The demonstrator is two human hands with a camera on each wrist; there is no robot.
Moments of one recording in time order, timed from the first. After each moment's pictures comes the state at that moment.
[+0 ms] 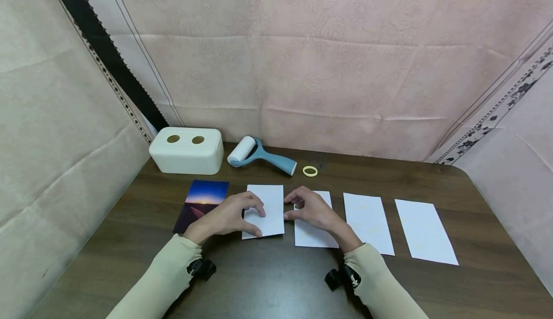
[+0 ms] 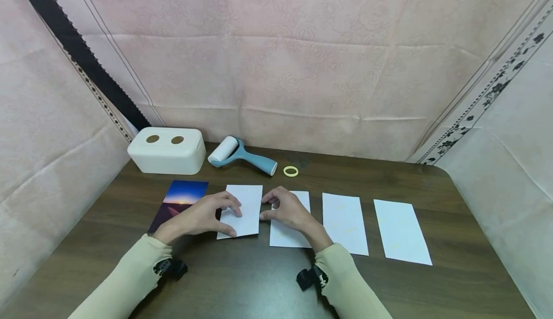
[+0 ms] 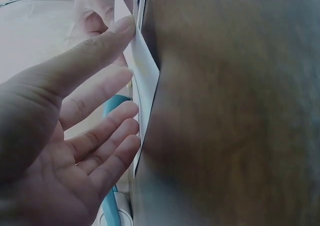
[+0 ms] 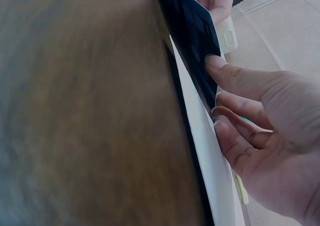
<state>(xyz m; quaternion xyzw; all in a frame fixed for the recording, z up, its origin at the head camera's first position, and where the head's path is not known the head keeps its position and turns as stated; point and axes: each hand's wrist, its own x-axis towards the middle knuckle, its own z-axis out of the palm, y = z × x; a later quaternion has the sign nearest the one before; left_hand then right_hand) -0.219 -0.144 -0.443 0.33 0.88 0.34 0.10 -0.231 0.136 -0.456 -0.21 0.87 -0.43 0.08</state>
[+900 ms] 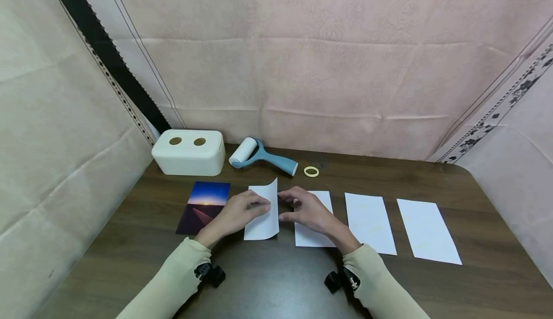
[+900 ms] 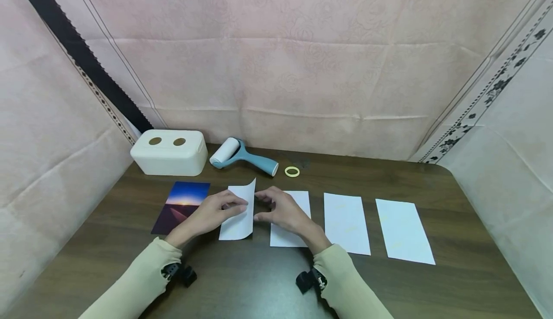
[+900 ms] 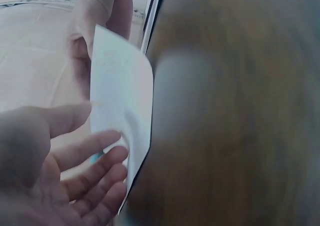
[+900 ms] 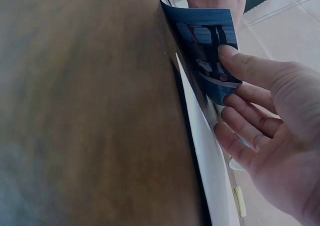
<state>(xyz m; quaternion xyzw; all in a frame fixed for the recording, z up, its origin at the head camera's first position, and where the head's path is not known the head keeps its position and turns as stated) -0.216 -0.126 -0.451 0.21 0.89 0.39 0.05 -0.226 0.125 -0.454 -0.27 0.85 -0.45 0.06</state>
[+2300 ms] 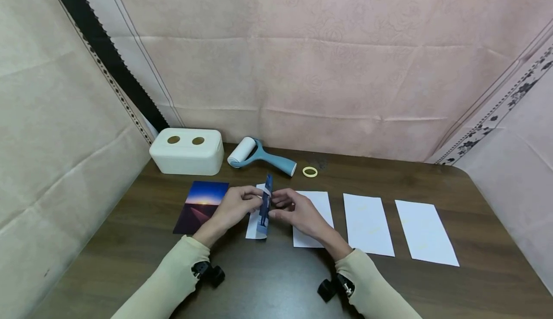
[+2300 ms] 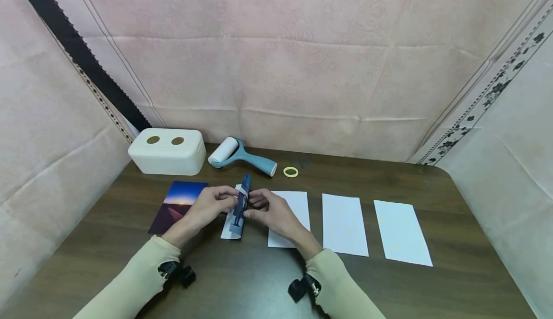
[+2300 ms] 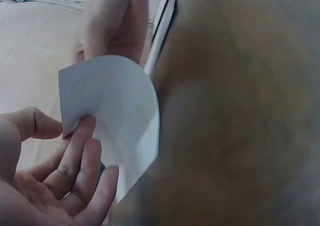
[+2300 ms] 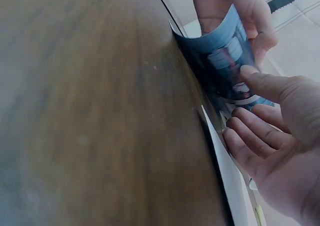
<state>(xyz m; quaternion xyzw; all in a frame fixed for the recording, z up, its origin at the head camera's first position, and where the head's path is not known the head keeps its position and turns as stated) -0.217 -0.118 -0.438 0.08 0.81 0.57 0.08 -0.220 0.109 -0.460 -0.21 0.82 -0.52 0.08</state>
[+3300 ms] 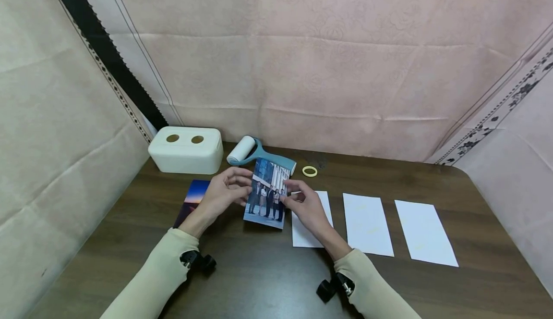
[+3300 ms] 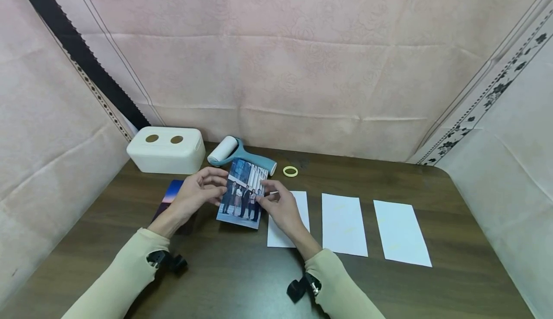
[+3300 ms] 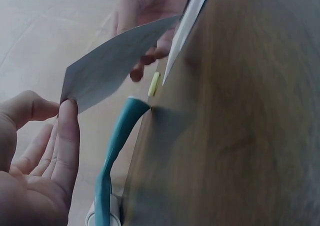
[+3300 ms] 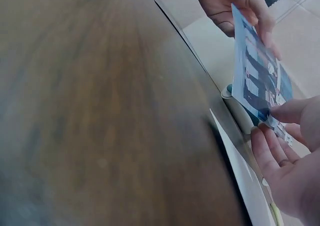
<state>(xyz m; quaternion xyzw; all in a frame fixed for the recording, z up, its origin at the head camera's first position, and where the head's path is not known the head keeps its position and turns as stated) -0.230 -0.145 -0.427 0.09 0.74 0.66 0.06 -0.221 0.112 -0.465 -0.08 0.80 -0.59 0.00</state>
